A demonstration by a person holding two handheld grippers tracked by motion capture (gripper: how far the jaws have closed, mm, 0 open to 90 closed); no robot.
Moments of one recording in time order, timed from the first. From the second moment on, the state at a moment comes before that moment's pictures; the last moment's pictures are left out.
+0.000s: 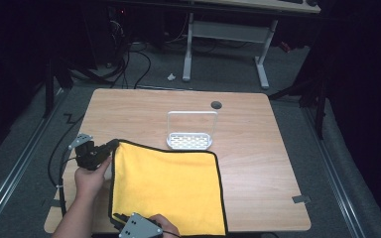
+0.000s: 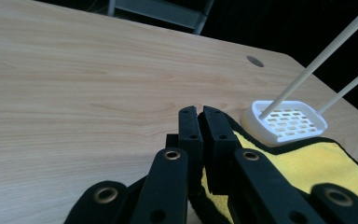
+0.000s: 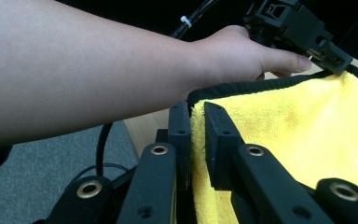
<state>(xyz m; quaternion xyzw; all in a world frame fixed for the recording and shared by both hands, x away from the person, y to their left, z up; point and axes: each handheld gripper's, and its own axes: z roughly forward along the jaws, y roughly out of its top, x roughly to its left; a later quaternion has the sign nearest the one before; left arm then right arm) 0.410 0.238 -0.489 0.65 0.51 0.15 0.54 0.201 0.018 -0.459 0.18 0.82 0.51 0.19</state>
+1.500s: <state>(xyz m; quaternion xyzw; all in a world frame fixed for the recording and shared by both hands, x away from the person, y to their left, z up) 0.418 0.063 -0.475 0.73 0.43 0.13 0.51 0.181 -0.125 -0.480 0.29 0.81 0.45 0.25</state>
